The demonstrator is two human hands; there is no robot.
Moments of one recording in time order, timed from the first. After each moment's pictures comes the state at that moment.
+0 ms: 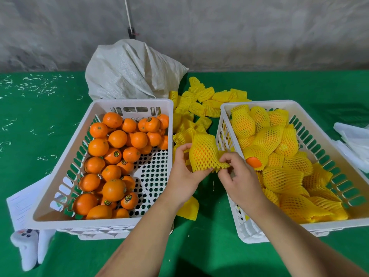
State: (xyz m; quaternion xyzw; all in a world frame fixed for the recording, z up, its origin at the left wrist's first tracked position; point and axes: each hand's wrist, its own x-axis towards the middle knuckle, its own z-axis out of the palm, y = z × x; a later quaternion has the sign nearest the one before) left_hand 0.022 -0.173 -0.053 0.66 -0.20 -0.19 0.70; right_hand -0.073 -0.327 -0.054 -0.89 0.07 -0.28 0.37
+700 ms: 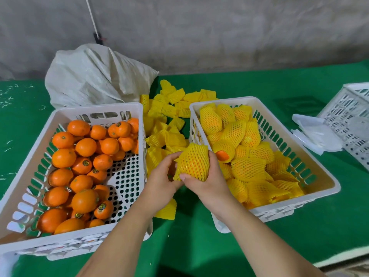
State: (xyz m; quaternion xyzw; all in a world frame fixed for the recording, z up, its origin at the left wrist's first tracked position) left_hand 0.013 -0.169 -0.058 0.72 -0.36 -0.18 0.56; right_hand -0.103 -0.288 -0.027 -0.73 0.25 -0.17 0.61
